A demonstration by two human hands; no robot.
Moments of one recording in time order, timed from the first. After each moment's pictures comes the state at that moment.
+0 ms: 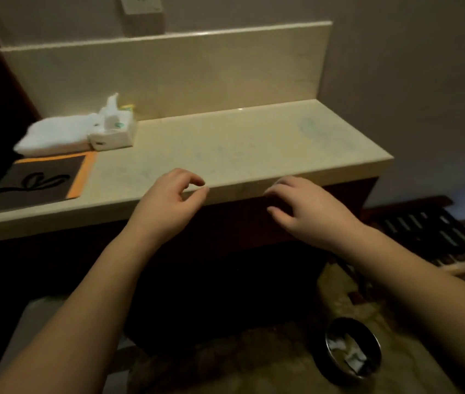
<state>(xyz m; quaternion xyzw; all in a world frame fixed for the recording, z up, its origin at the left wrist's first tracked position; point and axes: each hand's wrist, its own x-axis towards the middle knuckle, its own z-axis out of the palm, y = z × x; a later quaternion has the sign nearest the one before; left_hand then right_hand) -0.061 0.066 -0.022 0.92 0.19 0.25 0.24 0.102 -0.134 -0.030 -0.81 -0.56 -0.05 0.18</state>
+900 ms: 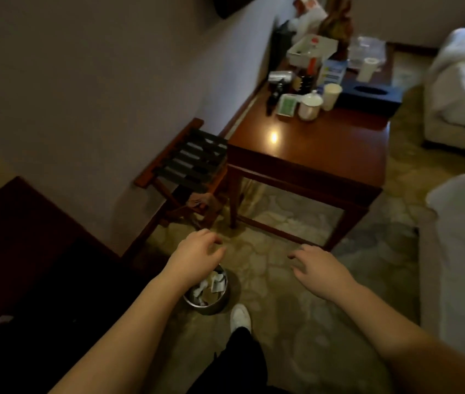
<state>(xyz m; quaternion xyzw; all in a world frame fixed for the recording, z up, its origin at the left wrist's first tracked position) 0.191 -0.384 -0.214 0.94 -0.20 -0.16 0.22 0.108 -0.656 -0.248 -0.98 -0.02 0.15 0.14</state>
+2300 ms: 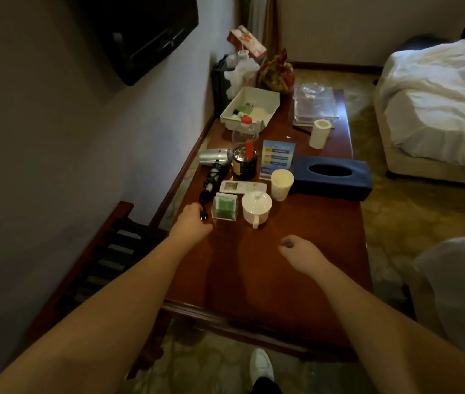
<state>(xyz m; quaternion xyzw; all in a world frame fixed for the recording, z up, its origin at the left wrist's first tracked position) 0.723 -0.733 -0.251 0.94 -0.13 -0.16 0.27 0.563 -0.957 -0.273 -0.86 0.30 0.14 0.38</state>
